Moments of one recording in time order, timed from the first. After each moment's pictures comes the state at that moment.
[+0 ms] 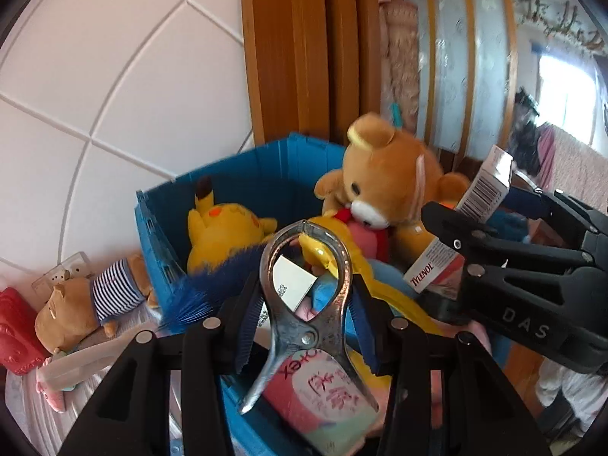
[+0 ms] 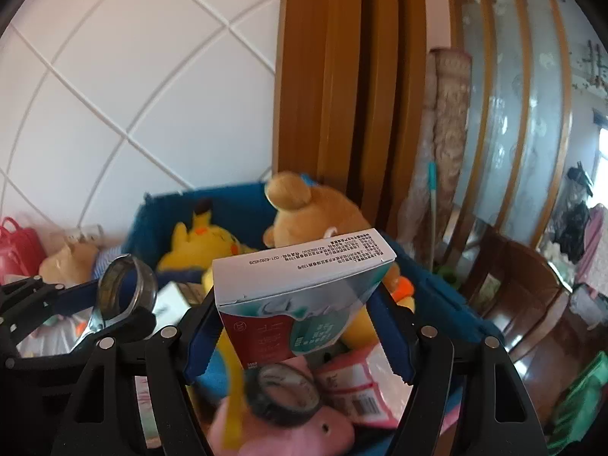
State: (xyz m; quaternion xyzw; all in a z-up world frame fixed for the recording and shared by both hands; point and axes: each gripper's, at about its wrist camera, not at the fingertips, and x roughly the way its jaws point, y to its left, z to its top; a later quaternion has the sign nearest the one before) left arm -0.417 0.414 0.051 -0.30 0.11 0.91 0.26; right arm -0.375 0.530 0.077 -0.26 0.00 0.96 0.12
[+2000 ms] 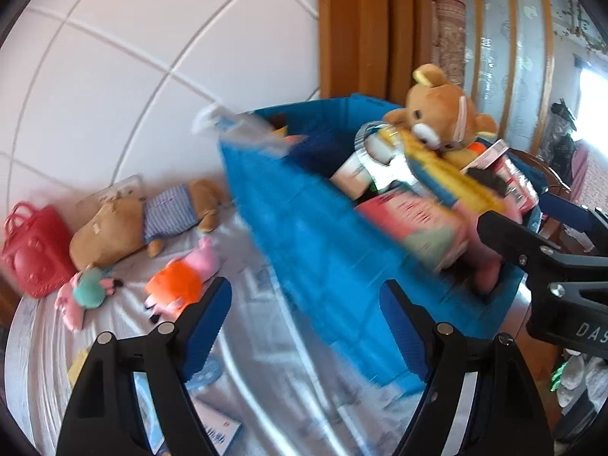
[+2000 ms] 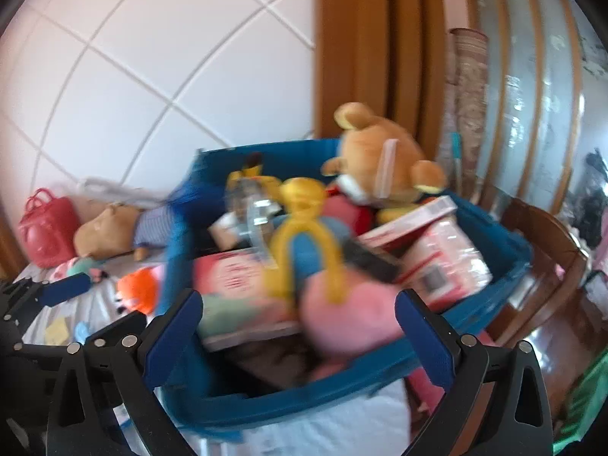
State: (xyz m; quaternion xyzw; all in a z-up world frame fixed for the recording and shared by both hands) left arm -0.330 0.285 -0.002 -0.33 0.07 0.92 0.18; right arm -0.292 0.453 0.032 -0.28 0.02 0.96 0.07
